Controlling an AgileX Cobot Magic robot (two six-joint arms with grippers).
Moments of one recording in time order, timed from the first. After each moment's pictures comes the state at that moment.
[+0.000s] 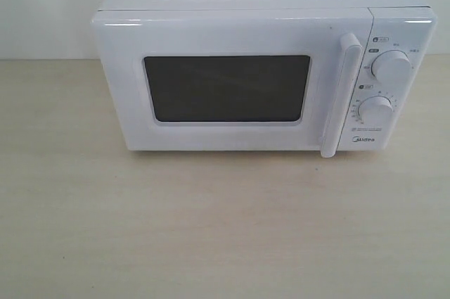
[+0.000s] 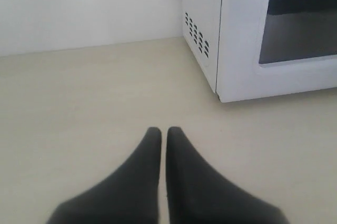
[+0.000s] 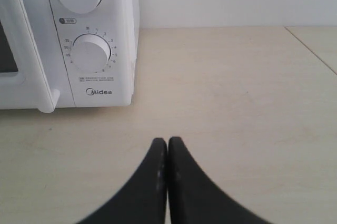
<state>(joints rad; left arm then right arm) -0.19 0.00 0.00 0.18 0.32 -0.10 -0.05 0.01 0.00 -0.03 0.34 0.00</state>
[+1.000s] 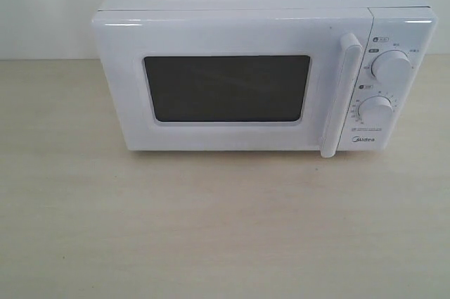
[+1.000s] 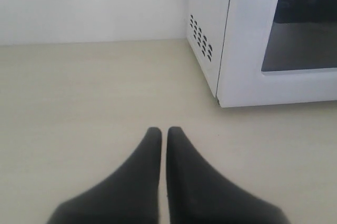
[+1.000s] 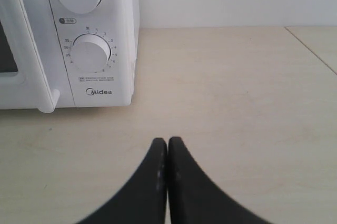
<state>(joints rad) -0.11 0.00 0.00 -0.02 0.32 0.03 -0.05 0.01 0.00 -0.03 0.34 0.00</state>
